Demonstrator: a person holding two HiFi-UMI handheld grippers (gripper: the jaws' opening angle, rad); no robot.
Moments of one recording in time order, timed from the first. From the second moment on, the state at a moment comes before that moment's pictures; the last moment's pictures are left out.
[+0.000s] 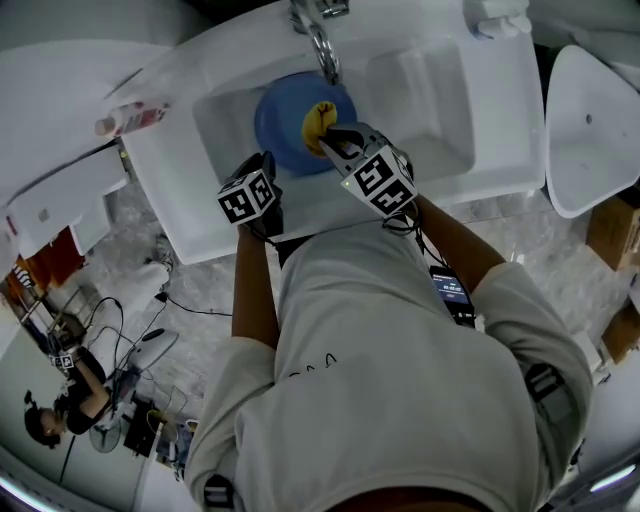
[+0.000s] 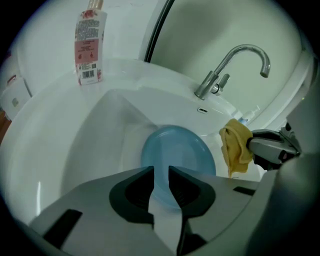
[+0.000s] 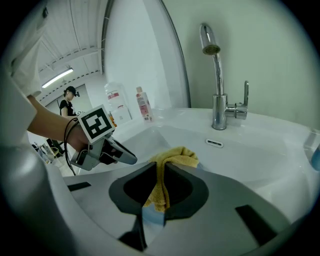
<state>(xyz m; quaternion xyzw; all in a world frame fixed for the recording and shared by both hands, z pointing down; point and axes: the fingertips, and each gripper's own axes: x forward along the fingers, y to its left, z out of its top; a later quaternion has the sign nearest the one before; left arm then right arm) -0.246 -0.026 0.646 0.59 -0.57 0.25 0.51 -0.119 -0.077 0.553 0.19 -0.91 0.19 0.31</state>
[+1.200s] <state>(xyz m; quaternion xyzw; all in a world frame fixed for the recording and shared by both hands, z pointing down) -0.263 -0.033 0.731 0.53 -0.57 0.28 0.56 -0.104 -0.089 0.569 0.20 -0.90 0.21 0.34</state>
